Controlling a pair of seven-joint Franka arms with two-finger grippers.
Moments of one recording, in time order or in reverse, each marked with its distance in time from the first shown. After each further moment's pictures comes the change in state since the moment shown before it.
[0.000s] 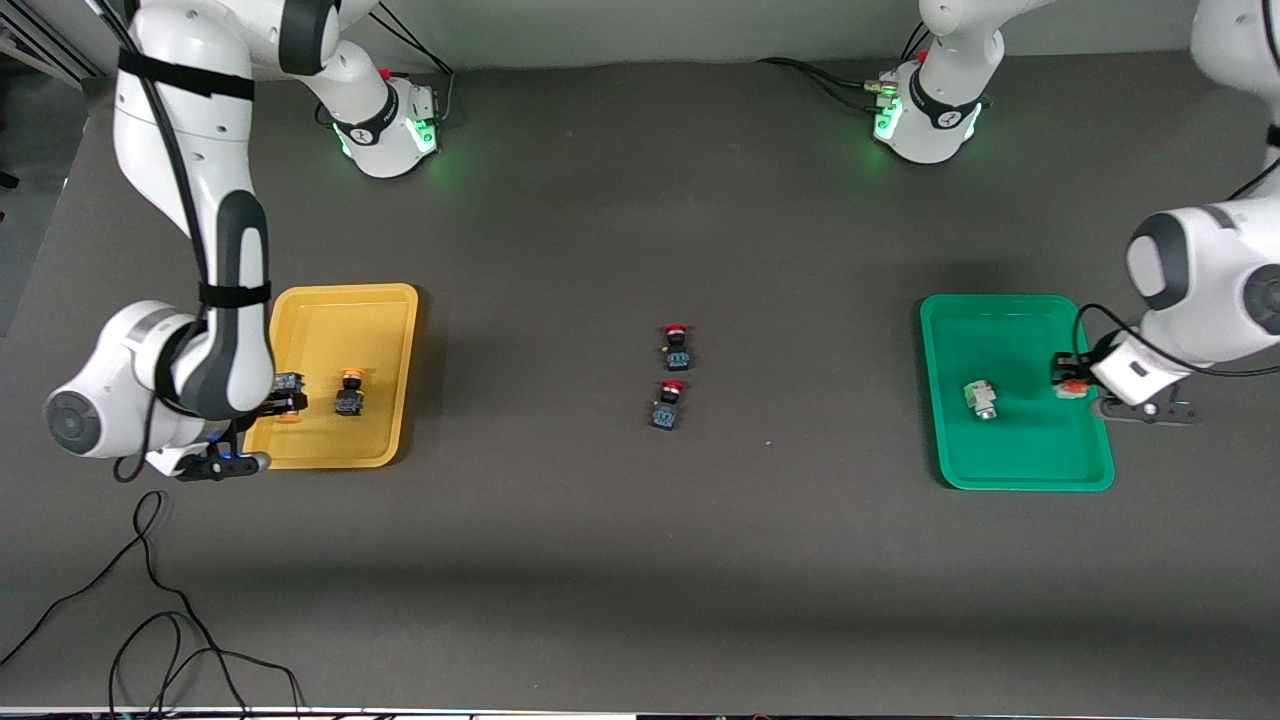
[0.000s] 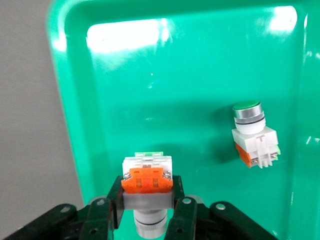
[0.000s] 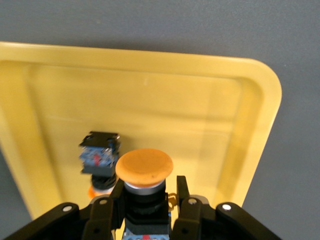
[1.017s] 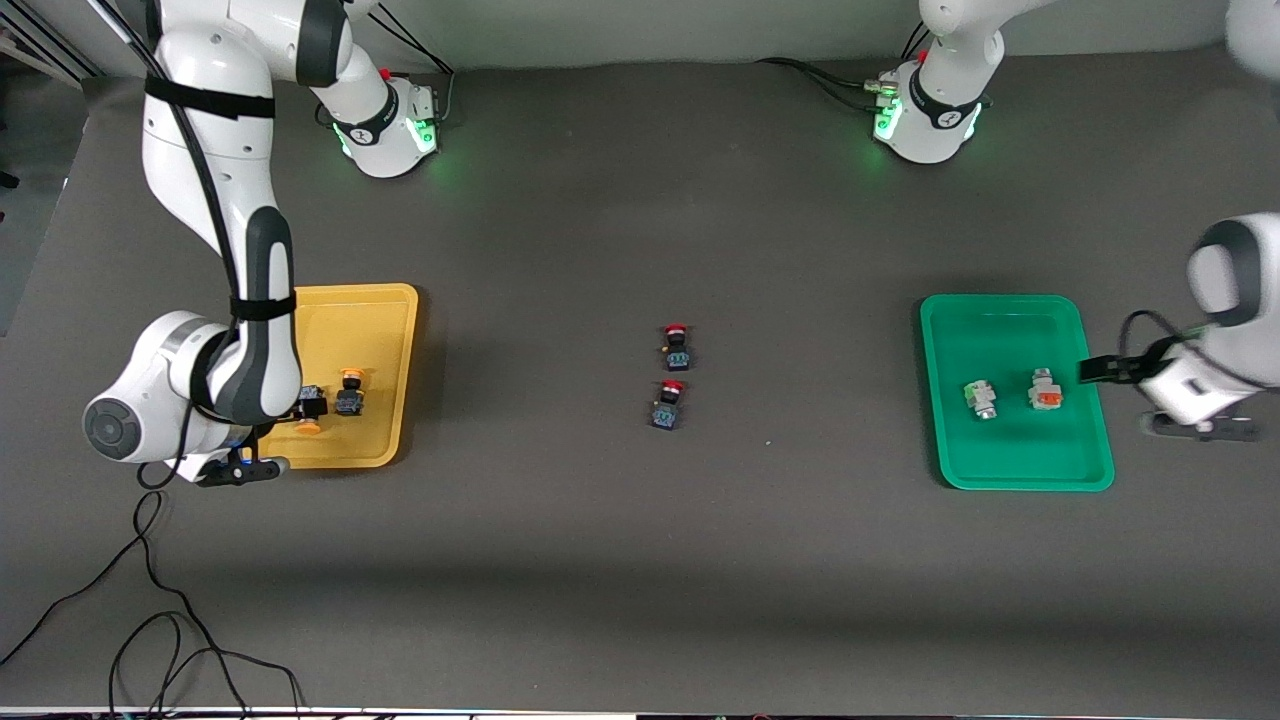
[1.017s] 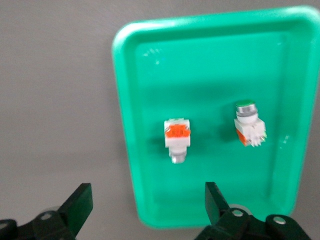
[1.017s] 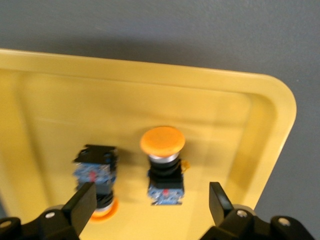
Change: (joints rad) left arm 0.002 -0.034 -0.001 0.334 0.021 -0.464 0.012; right arm 0.010 -0.001 0.012 0.001 0.005 0.019 -0.008
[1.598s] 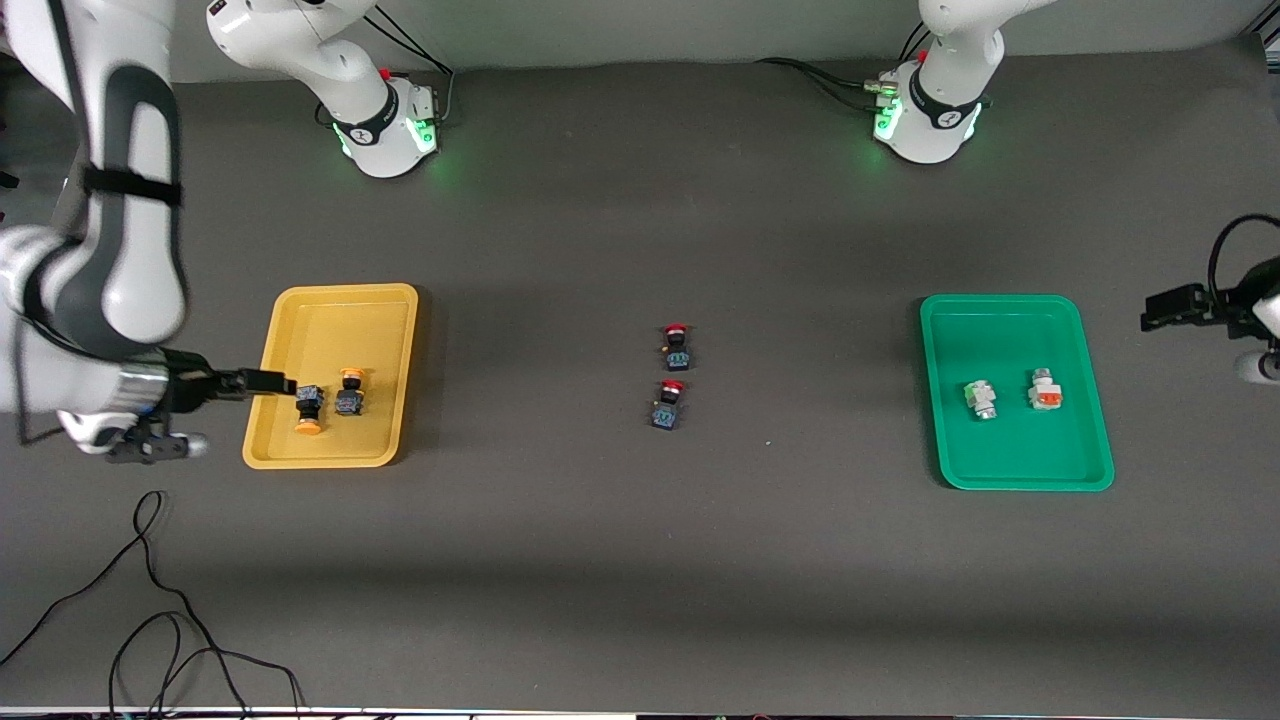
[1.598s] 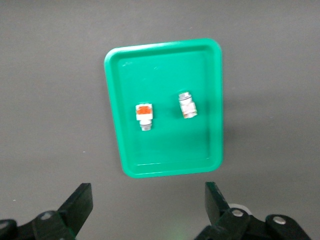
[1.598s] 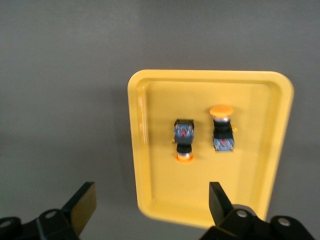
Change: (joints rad) left arm -0.021 -0.192 -0.085 0.190 -0.100 -0.326 -0.033; right arm 0.014 -0.353 -0.018 0.097 -0.074 -0.244 0.194
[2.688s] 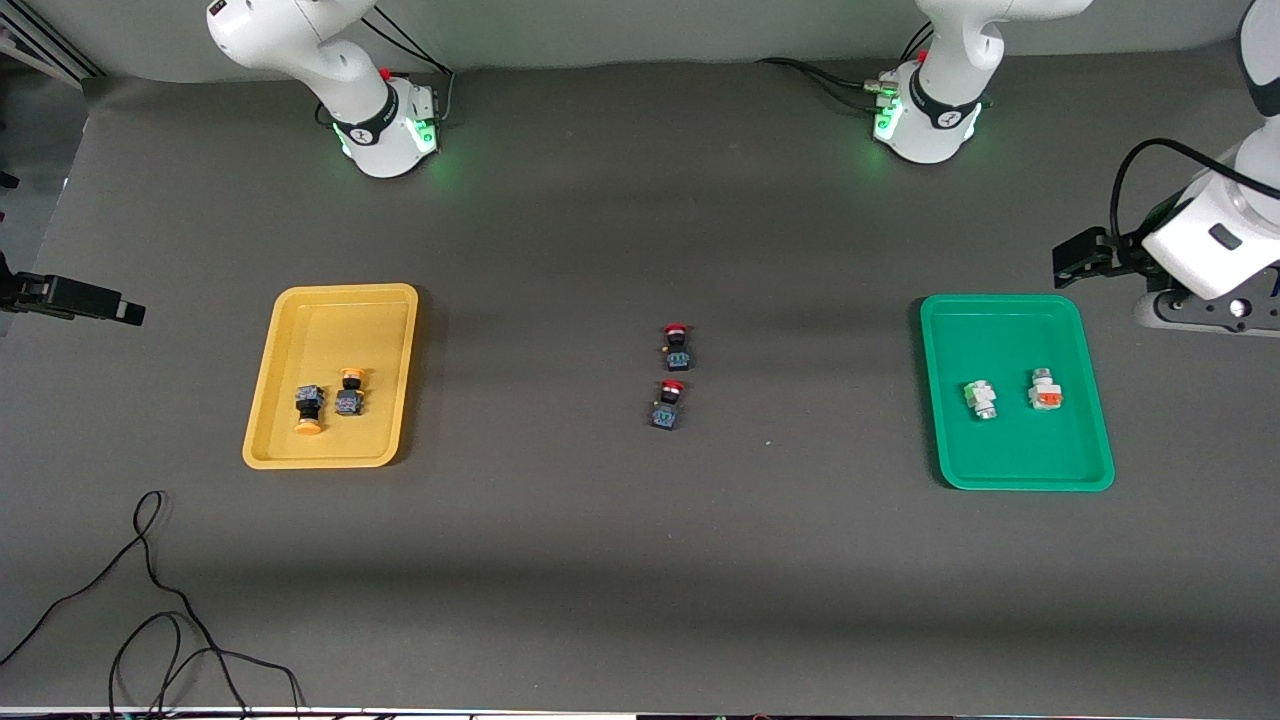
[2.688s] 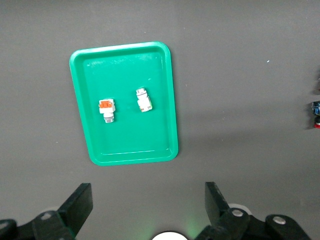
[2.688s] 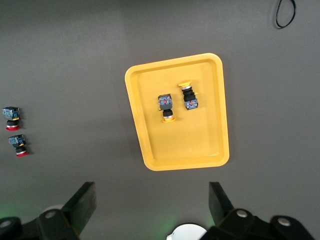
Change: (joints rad) left arm -0.452 -0.073 0.275 0.050 -0.025 -0.114 -0.167; right arm 0.003 -0.100 -0.103 0.312 -0.102 -0.335 0.206
